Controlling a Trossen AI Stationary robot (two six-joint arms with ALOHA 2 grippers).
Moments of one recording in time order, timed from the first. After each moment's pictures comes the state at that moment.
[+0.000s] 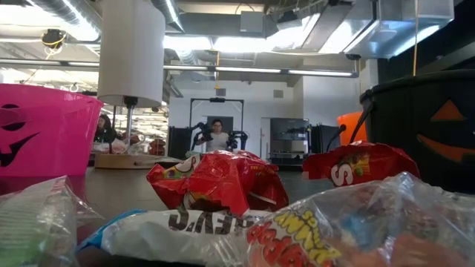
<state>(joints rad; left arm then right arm) -0.64 1.04 0.84 -0.27 -1.03 -0.39 -0.04 1.00 0.98 -0.09 -0.15 0.08</state>
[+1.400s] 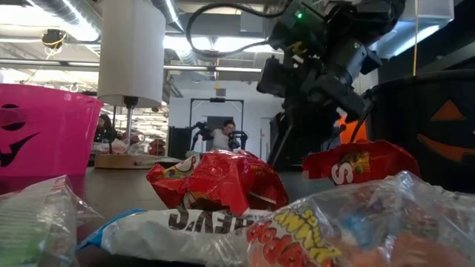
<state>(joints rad) -0.64 1.04 0.84 -0.26 -0.97 -0.39 0.11 1.82 0.98 -0.10 -0.11 0.01</state>
